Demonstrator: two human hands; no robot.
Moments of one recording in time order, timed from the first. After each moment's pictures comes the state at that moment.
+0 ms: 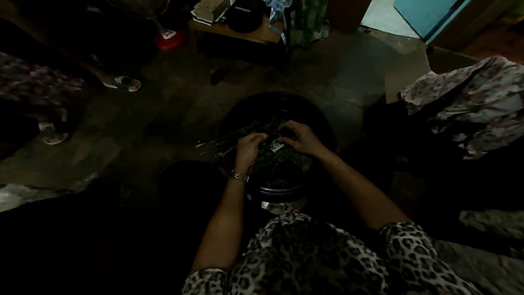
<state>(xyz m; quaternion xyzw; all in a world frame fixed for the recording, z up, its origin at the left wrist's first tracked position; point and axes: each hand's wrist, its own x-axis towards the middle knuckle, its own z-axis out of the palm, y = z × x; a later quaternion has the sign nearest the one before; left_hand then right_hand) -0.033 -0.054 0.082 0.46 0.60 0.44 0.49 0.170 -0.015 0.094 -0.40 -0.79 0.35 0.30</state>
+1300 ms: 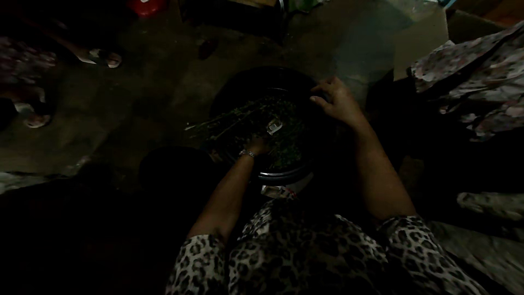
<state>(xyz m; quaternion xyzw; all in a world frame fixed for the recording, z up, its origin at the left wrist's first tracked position) -0.018 -0.014 -0.034 0.65 0.68 -0.07 0.34 0.246 0.004 0.124 -0.56 -0.77 0.21 0.24</state>
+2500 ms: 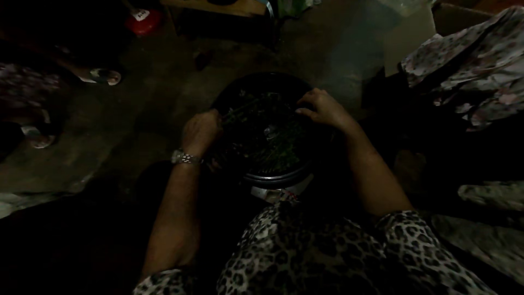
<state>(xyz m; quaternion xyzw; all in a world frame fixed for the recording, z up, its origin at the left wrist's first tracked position) -0.077 -0.025 0.154 0.69 0.71 -0.01 0.15 0.245 0.005 0.119 -0.52 -0.80 0.23 0.17</state>
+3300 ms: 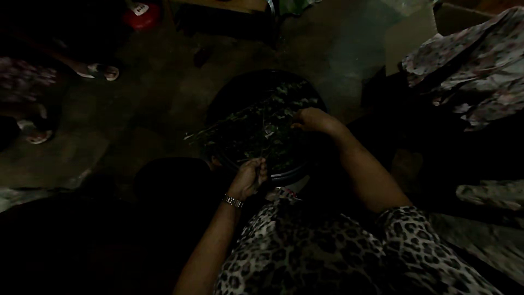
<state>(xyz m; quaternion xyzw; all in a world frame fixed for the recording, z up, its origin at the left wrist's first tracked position) -0.015 -0.125 0.055 0.19 0.55 0.37 0.73 0.216 0.003 0.103 -0.51 -0.81 0.29 -0.04</state>
